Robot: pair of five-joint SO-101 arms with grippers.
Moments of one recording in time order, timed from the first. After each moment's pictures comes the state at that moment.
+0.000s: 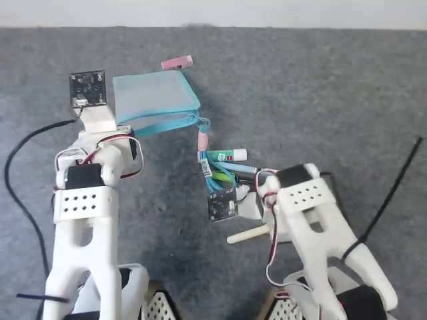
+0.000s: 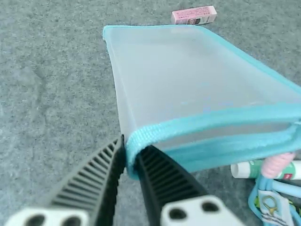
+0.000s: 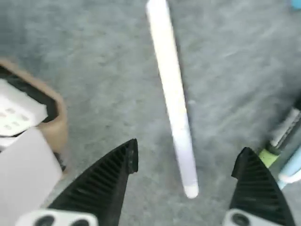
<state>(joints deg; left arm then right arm) -12.6 -36.0 47.3 47.9 5.9 -23.4 -25.7 50.5 77.2 74.0</state>
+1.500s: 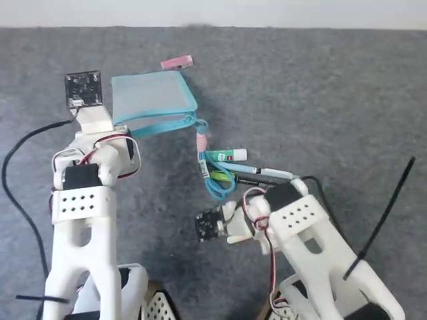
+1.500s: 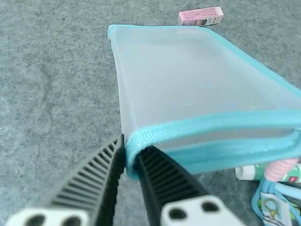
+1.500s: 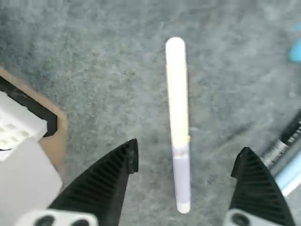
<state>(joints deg) -13.7 -36.0 47.3 47.9 5.9 -32.6 -34.8 55.6 78.7 72.7</state>
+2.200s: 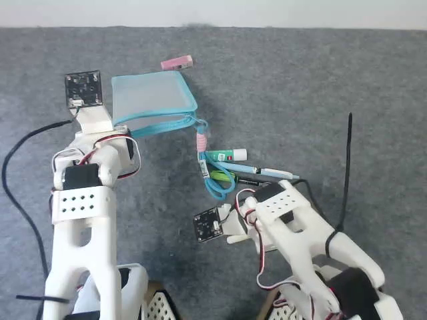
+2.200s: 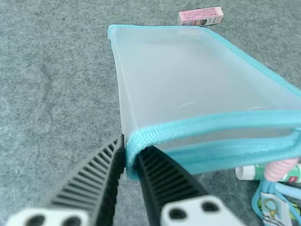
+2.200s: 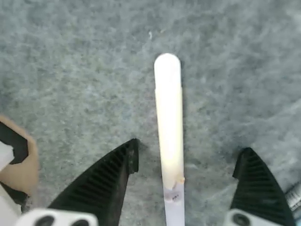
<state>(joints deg) -13.7 -36.0 47.3 47.9 5.9 -32.5 -17.1 58.4 61.5 73.3</state>
